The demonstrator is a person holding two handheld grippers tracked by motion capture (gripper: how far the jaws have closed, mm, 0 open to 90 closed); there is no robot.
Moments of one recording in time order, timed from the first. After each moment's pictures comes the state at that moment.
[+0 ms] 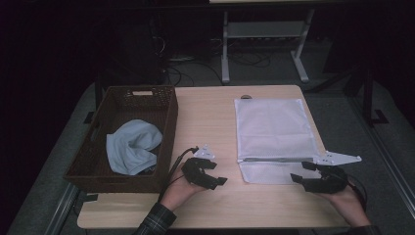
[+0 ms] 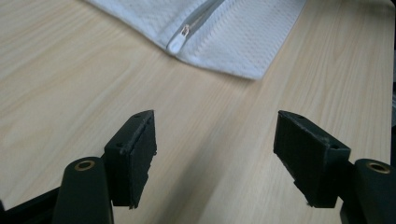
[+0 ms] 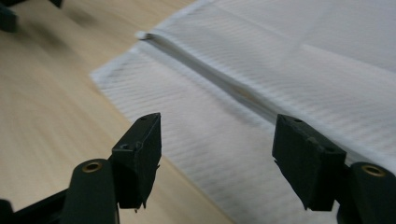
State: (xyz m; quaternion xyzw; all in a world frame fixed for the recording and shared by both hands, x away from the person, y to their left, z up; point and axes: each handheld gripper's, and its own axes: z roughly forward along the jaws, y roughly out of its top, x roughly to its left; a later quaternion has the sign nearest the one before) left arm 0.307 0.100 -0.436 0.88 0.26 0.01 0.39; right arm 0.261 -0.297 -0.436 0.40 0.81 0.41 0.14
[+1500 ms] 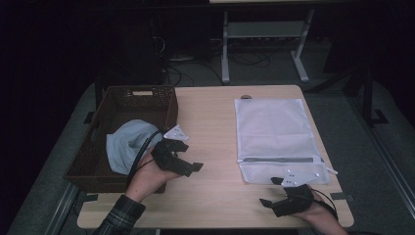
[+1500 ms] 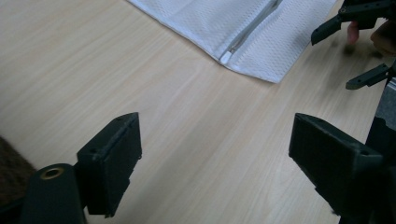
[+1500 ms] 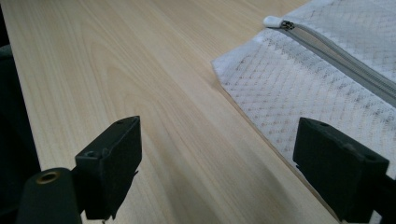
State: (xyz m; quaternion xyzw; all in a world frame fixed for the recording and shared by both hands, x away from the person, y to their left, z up) left arm 0.310 0.158 -0.341 0.88 0.30 0.07 0.36; right arm 0.237 -0.218 -0.465 0.30 0.85 0.42 0.10
